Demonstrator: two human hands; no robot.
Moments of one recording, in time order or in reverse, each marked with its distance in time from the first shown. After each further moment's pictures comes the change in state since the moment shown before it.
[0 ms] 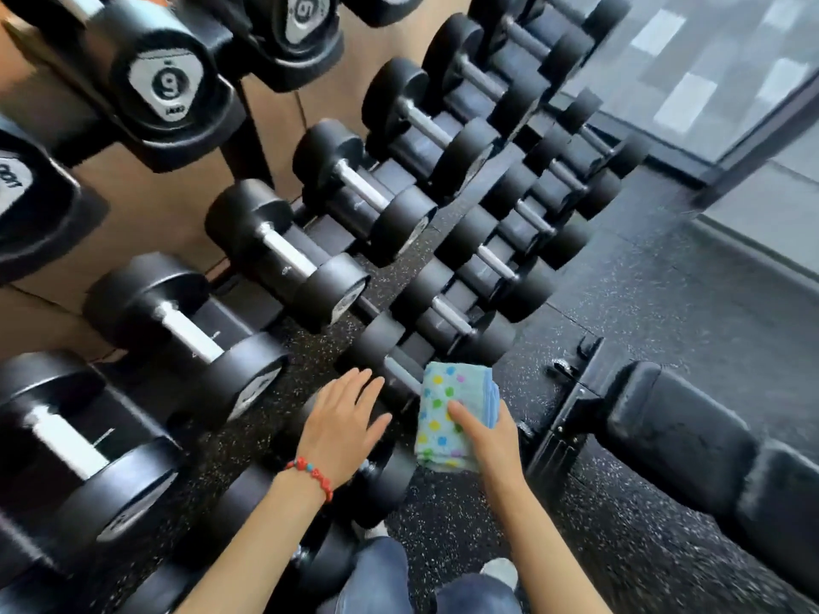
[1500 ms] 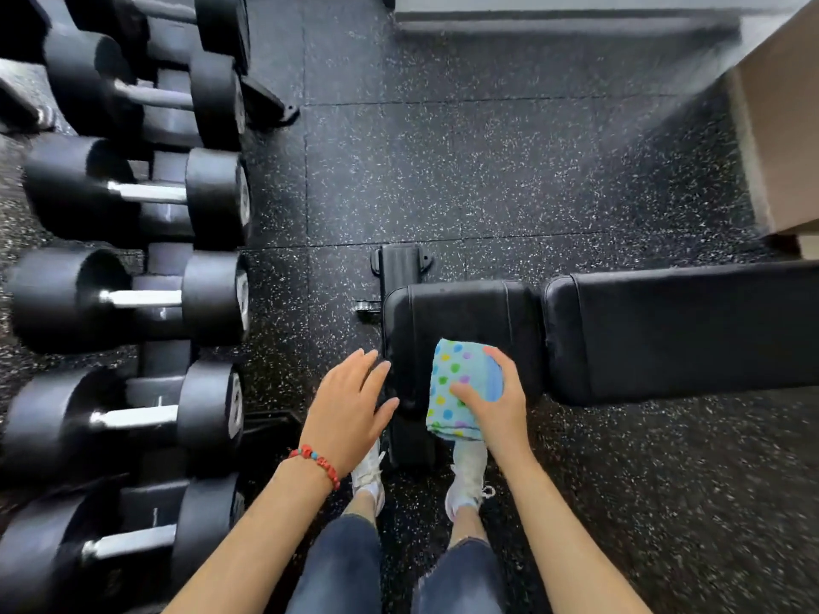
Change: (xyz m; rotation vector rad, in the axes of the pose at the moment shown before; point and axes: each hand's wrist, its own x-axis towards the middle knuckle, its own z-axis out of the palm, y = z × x) left_hand 0.279 0.393 0.286 0.068 -0.359 0.693; right_hand 0.189 0.064 -0.459 0.070 0.660 0.004
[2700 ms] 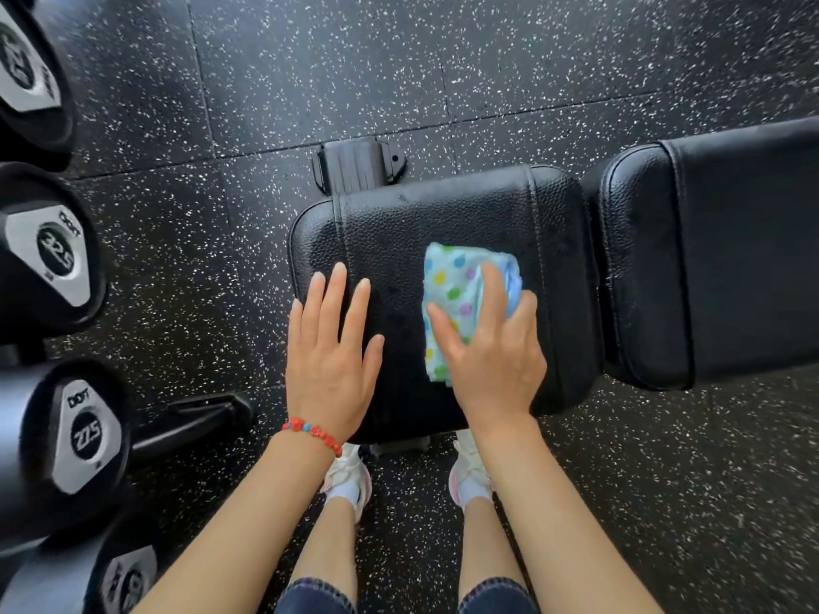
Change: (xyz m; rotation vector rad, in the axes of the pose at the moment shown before) left_hand 0.099 -0.023 0.212 0.042 0.211 -0.076; right_hand 0.139 0.150 0.035 -0.989 0.525 -0.448
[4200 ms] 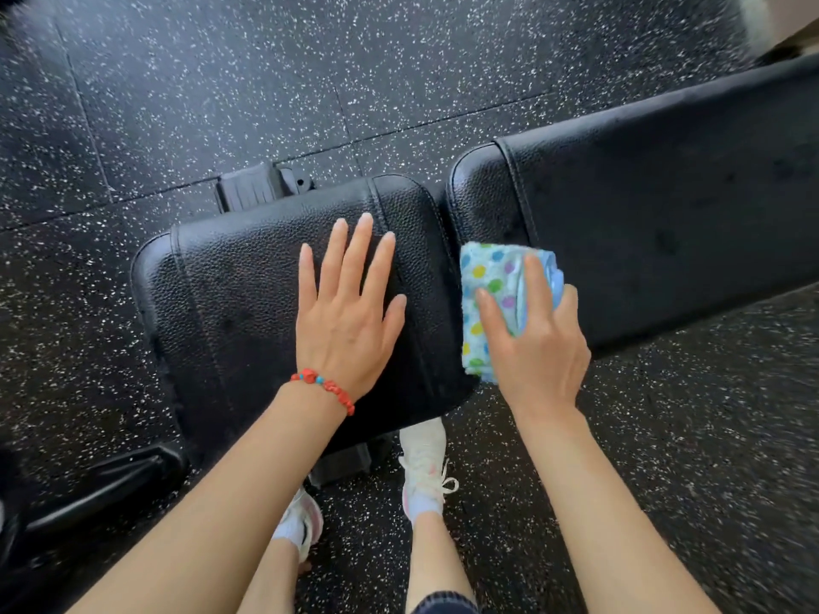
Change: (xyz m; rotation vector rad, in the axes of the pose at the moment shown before) left_hand 0.069 0.128 0.026 0.056 0.025 0.230; right_hand 0.033 0.143 -0.041 0.039 0.035 0.176
